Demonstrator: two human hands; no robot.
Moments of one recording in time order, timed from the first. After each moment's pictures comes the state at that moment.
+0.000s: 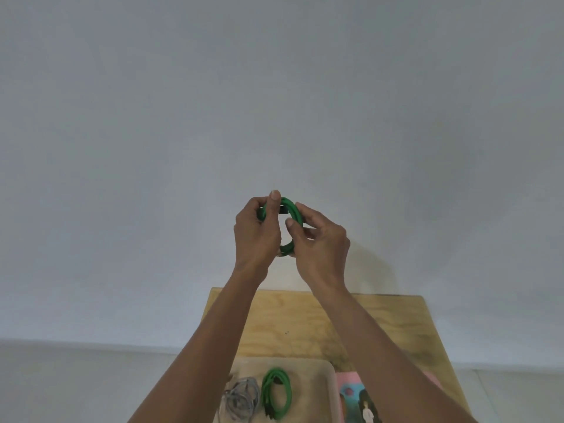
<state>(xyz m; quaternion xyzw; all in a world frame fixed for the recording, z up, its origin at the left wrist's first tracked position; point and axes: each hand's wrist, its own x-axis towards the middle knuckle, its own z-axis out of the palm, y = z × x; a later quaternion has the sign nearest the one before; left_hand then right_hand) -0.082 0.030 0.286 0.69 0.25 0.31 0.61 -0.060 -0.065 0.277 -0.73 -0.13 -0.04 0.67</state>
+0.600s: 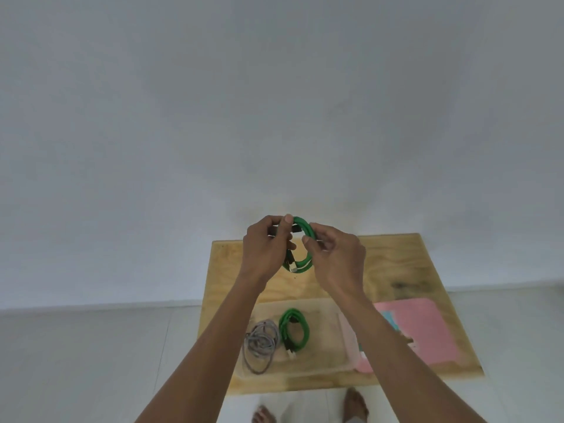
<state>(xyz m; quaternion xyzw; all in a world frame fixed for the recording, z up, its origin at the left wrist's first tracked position) -0.141 0.057 0.180 0.72 0.25 0.12 0.63 -0.113 -0.070 0.185 -0.82 -0.06 0.02 0.56</state>
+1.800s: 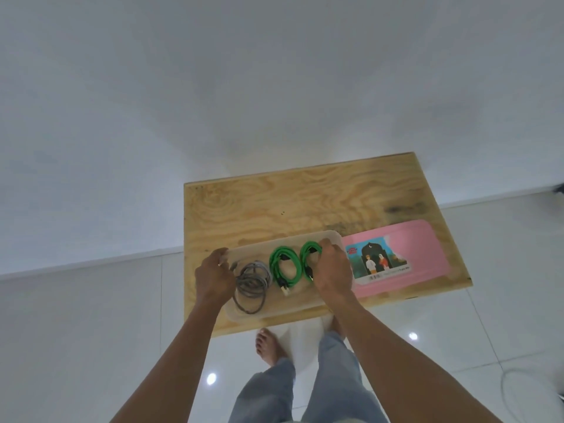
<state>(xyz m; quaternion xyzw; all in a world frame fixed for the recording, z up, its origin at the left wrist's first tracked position) -0.243 0.095 0.006 0.82 0.40 -0.08 0.40 -0.164 -0.111 0.012 -0.96 0.02 0.19 0.20</state>
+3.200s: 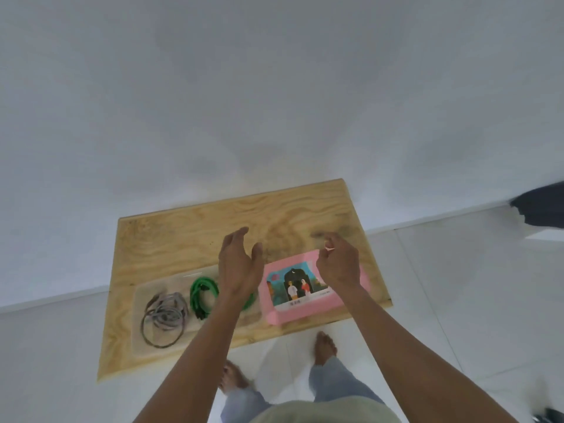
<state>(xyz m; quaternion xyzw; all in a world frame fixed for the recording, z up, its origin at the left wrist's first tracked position) -0.125 -0.114 0.066 0.88 0.25 0.02 0.40 -0.067 -0.302 0.046 -0.91 0.08 0.12 0.39</state>
